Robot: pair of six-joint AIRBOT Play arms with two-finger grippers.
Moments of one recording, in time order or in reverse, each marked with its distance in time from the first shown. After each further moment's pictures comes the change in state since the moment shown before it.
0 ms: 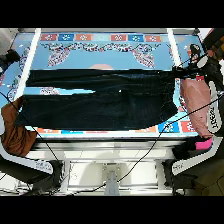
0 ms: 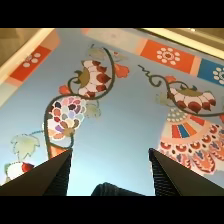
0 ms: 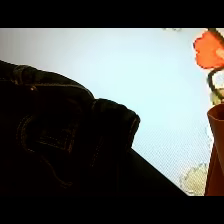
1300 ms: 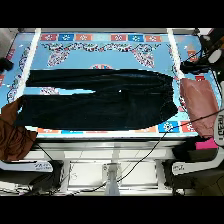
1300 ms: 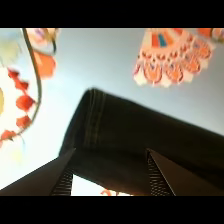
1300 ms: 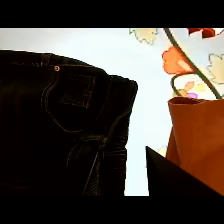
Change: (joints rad) left arm 0.152 0.198 0.000 -0.006 -0.547 0.002; right arm -0.002 0.196 0.001 -0.103 0.117 -0.046
